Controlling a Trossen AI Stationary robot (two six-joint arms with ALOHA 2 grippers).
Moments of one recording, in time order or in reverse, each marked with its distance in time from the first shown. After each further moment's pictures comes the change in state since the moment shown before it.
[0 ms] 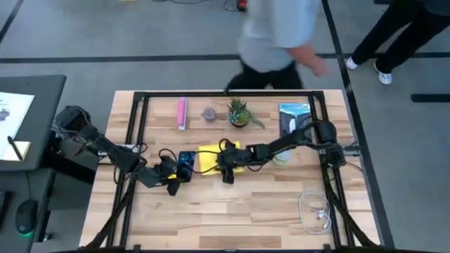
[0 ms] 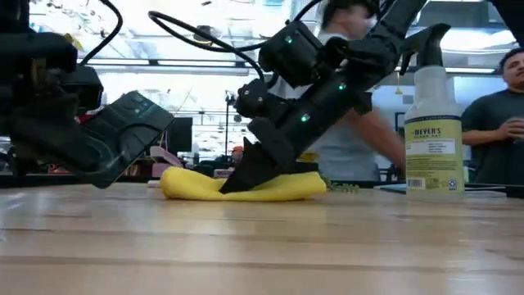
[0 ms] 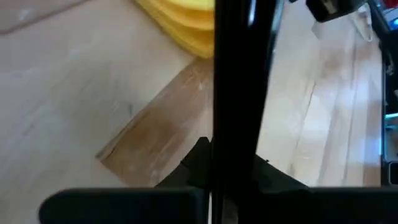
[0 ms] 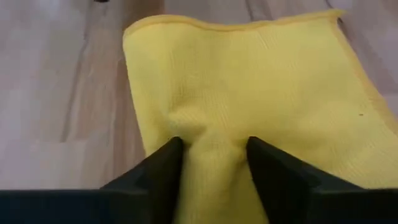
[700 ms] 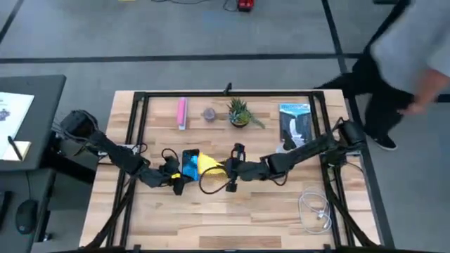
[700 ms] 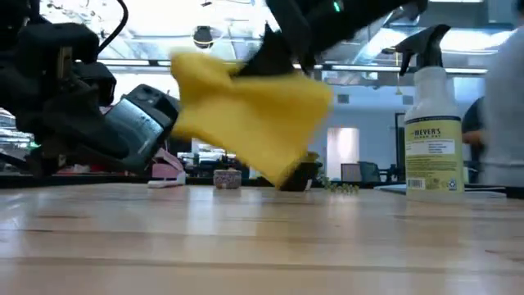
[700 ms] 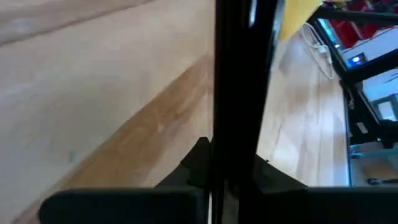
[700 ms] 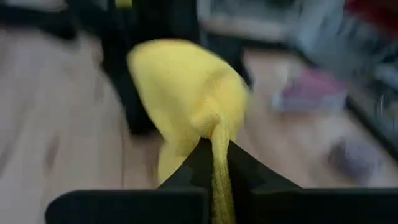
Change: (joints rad) left arm 0.021 0.233 0.002 0.380 -0.063 0.046; right arm 0.230 -0.293 -0.007 0.118 0.465 -0.159
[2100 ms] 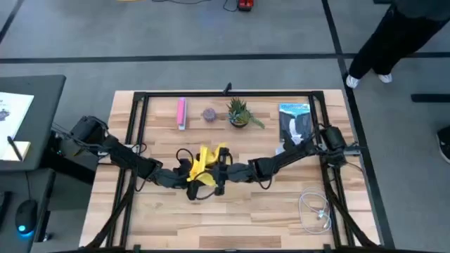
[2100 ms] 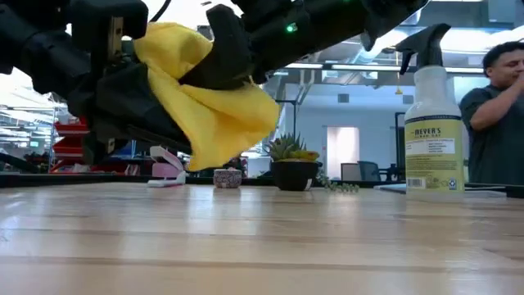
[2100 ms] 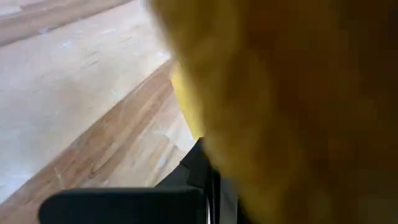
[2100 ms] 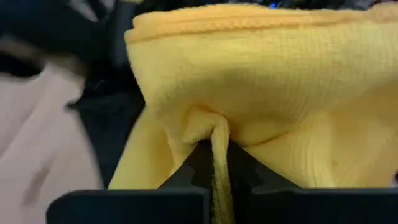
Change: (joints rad) left arm 0.096 0.159 0.207 0.052 0.103 0.169; right arm -0.024 0.213 0.114 0.057 -0.091 -0.084
